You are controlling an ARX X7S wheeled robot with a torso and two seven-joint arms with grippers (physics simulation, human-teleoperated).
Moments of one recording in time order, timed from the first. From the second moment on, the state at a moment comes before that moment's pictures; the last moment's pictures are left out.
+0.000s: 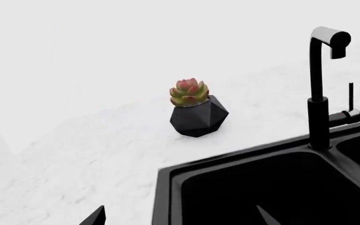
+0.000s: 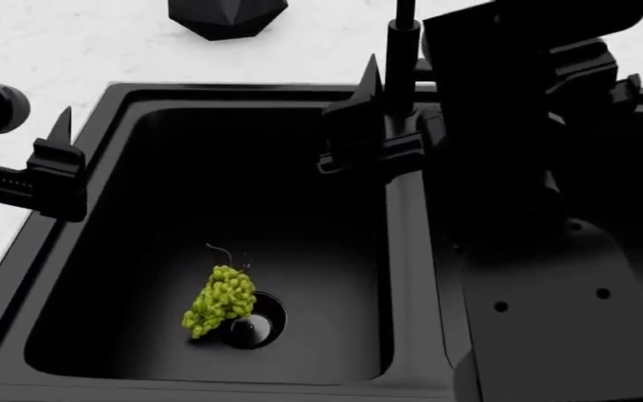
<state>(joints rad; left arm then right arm) -0.88 -0.22 0.13 0.55 0.00 -1.37 0.10 0.96 0.18 -0.16 -0.55 0.05 1.32 -0.09</state>
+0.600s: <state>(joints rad) -0.92 -0.20 0.18 0.56 0.08 -1.43 0.17 0.97 0.19 -0.13 -0.59 0.06 1.35 -0.12</state>
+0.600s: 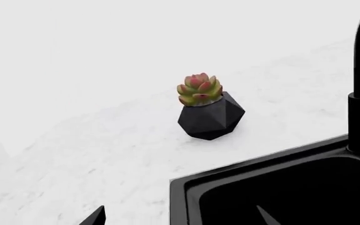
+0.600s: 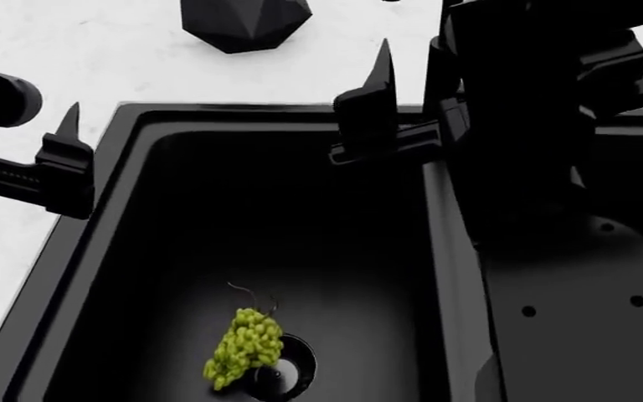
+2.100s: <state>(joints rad) -1.06 -0.17 0.25 0.50 0.03 -1.57 0.17 1.05 0.24 -0.15 -0.59 0.05 1.47 -0.12</state>
